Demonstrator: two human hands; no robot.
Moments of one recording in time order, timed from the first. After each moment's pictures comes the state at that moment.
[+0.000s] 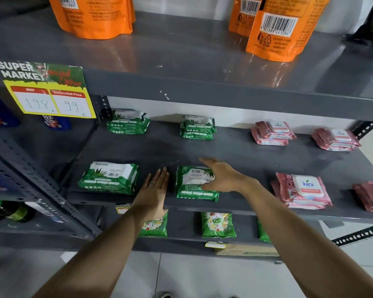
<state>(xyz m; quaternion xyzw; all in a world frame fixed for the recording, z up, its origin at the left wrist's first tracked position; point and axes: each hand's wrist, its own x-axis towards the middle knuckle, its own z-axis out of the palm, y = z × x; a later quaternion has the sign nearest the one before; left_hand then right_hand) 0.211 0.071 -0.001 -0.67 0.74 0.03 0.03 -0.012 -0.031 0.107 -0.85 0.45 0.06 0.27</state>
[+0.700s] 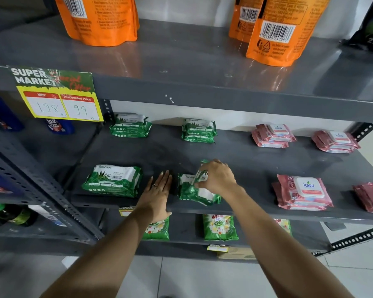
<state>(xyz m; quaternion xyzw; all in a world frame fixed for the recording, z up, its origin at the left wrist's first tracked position) 0.209 0.070 0.006 -0.68 0.73 0.04 0.06 0.021 -0.004 0.119 -0.80 0.57 0.01 0.19</state>
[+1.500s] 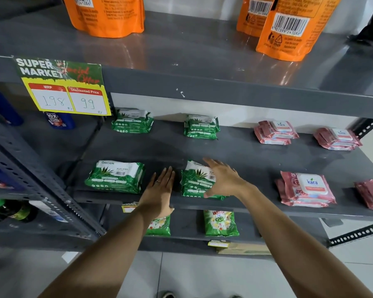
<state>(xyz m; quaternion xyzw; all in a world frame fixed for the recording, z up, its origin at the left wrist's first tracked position) 0.210 0.070 0.001 -0.68 0.73 0.03 0.02 0.005 -0.006 0.105 -0.82 0.52 0.05 0.25</state>
